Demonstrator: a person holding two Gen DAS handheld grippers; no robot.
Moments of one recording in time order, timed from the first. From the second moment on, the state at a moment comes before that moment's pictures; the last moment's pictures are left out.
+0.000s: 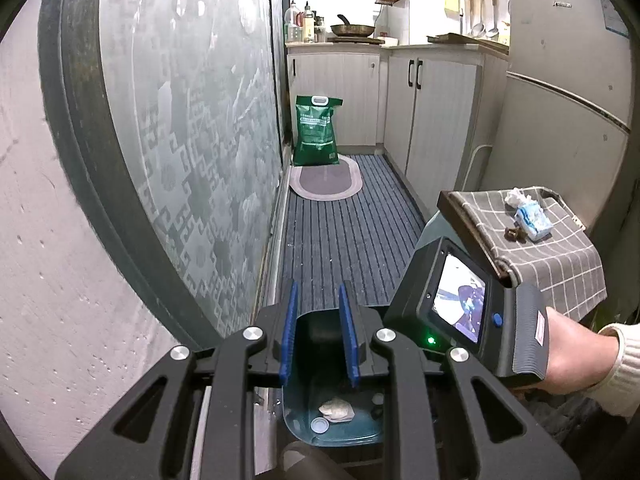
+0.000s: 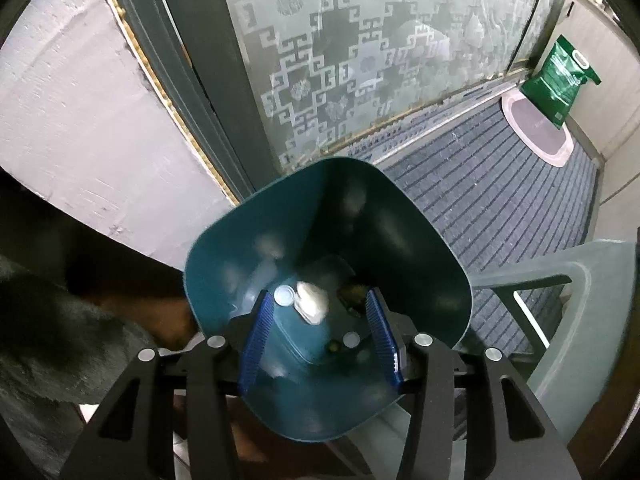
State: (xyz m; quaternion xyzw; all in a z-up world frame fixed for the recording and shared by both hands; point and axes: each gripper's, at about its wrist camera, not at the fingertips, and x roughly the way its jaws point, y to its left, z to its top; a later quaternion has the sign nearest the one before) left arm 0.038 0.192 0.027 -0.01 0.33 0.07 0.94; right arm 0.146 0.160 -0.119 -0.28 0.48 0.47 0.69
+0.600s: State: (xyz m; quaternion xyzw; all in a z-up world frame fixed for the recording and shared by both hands) left arm 0.058 0.149 0.056 -0.01 0.29 0.04 0.96; right arm 0.174 0.095 -0.033 -0.17 0.41 0.48 0.76
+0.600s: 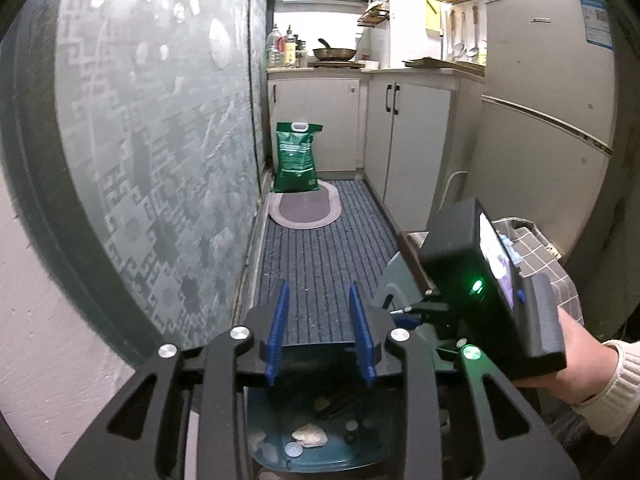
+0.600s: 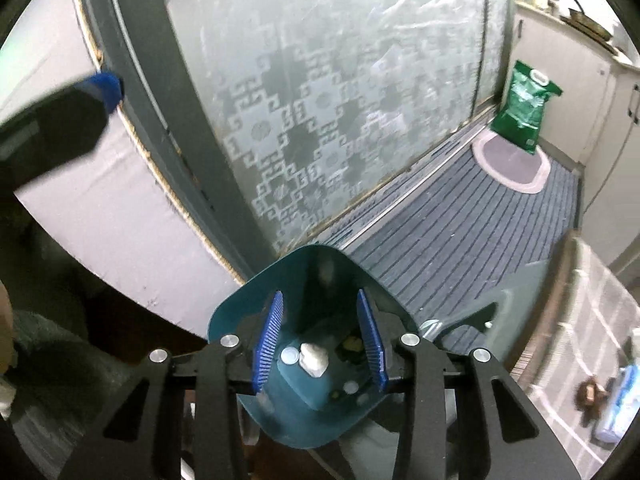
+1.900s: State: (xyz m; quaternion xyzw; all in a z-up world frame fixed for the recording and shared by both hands) left arm 0.170 0.014 -0.014 0.07 0.37 -0.07 0.92; right arm 0.241 -0.117 -0.029 -0.11 0.37 0.28 0.88
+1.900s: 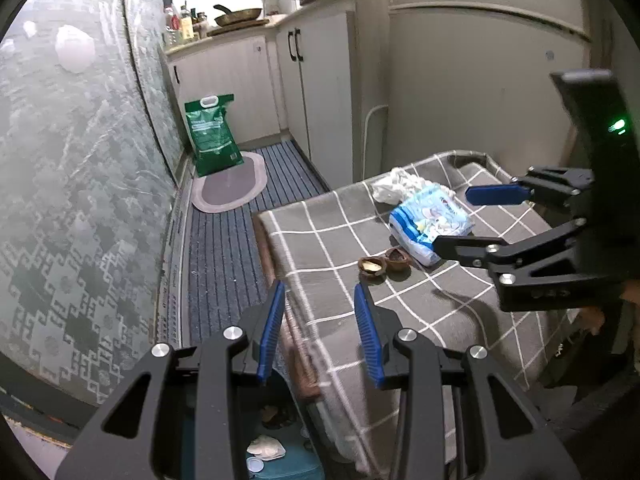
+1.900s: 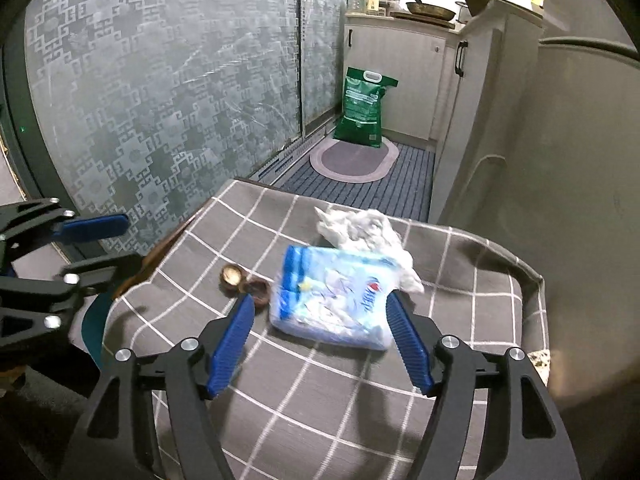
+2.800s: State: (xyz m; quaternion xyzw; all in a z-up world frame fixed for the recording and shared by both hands) left arm 0.213 -0.028 -0.049 0.08 0.39 -0.09 0.91; right arm 0.245 -0.144 -0.048 -0.10 0.40 0.30 0.86
